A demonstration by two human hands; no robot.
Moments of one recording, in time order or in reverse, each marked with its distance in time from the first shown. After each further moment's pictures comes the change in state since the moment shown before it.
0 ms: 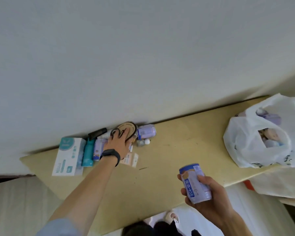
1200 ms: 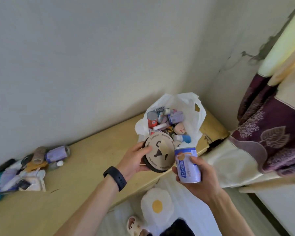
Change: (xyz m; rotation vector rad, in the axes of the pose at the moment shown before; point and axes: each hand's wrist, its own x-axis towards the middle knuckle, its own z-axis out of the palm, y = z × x) left_hand -0.154 0.512 0.046 -1.266 -0.439 -0.048; right_hand -0.166 -0.193 -0.306 0.131 -0.023 -0.299
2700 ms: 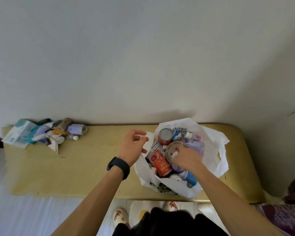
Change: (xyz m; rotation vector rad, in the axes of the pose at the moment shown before) left_hand 0.109 0.058 0.055 0.200 0.780 0.206; right_hand 0.259 -0.137 -0.021 -2.164 -0.097 -0.103
